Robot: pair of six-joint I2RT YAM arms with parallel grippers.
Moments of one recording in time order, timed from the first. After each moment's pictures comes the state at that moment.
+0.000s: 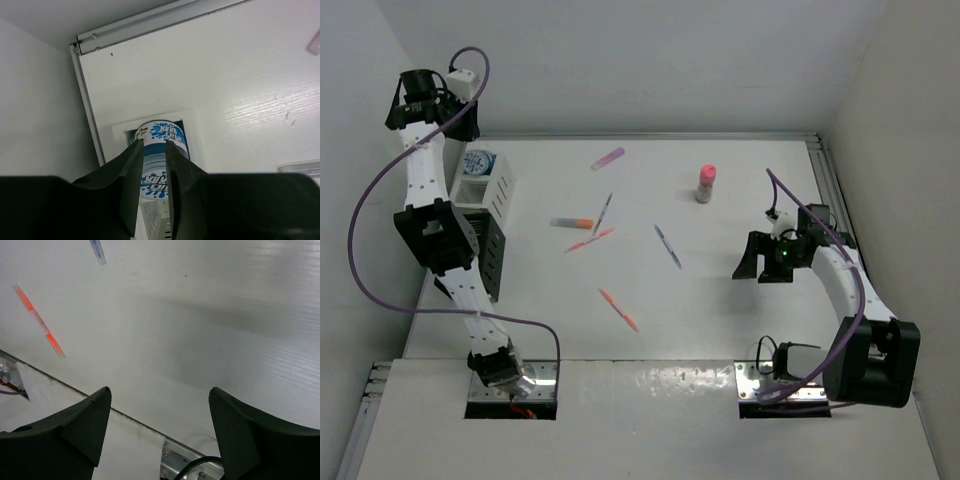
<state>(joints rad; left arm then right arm) 0.33 2.19 2.34 -0.85 0.34 0.45 -0.13 1.23 0.75 -0.76 -0.55 -0.03</state>
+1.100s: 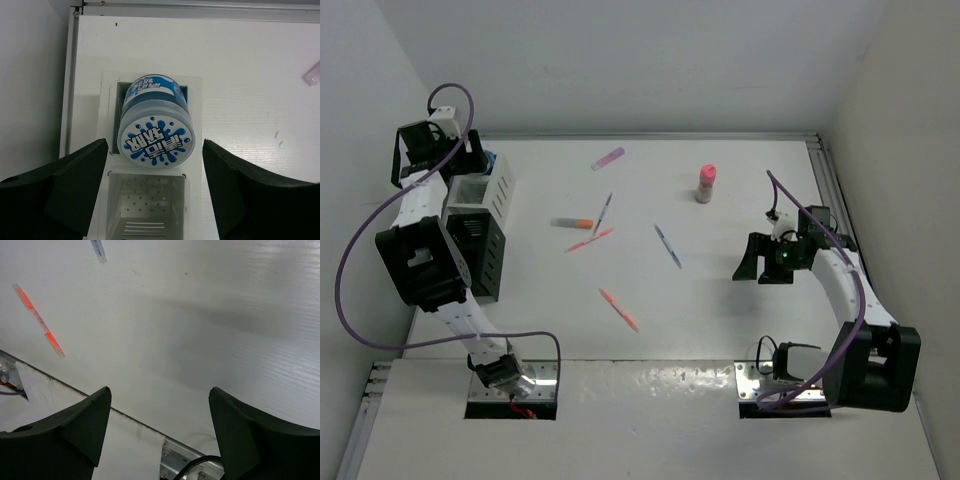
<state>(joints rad) 0.40 1.82 1.51 -0.20 0.36 0.15 -0.13 1.20 0.73 -0.76 -0.55 -0.03</state>
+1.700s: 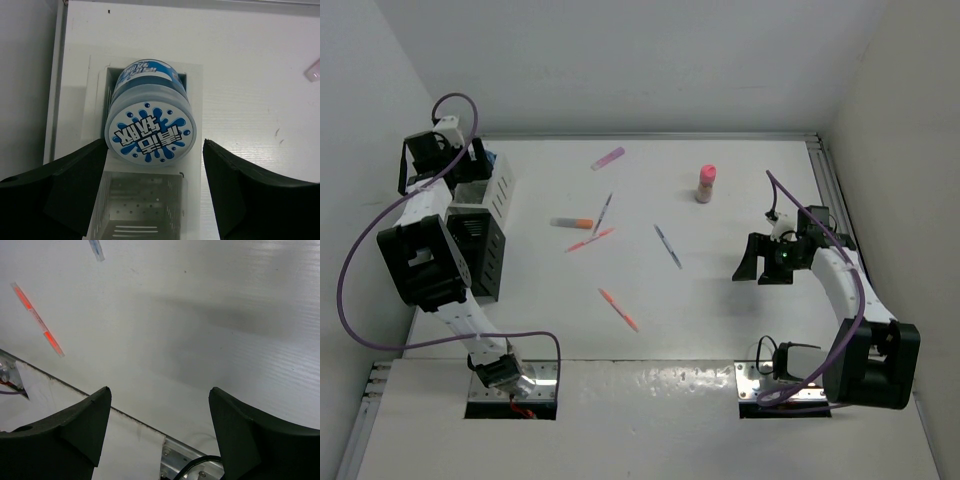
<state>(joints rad) 0.40 1.82 1.41 -0.10 0.37 0.12 -0.13 1.21 0.73 -0.76 -0.55 -0.03</state>
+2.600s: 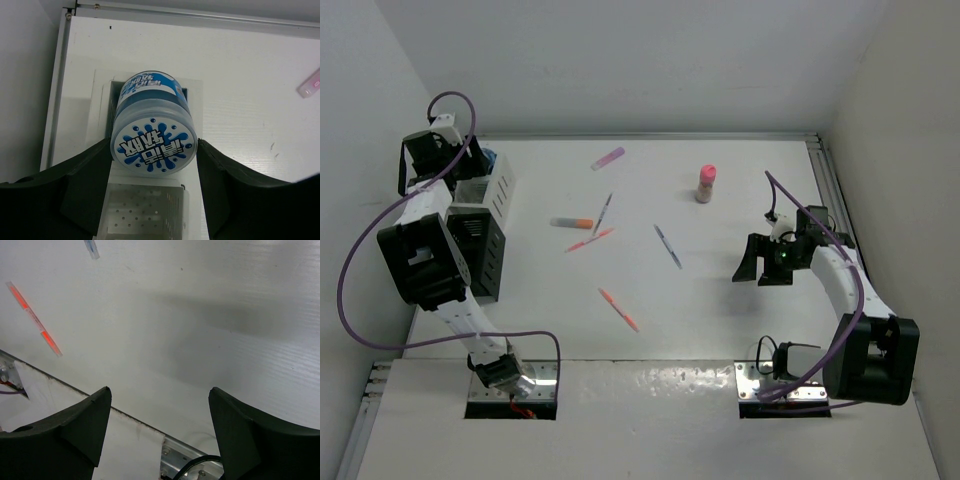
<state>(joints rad) 0.41 1.83 1.40 -0.01 0.39 0.06 -0.13 1.24 0.73 -0.76 -0.54 -0.03</state>
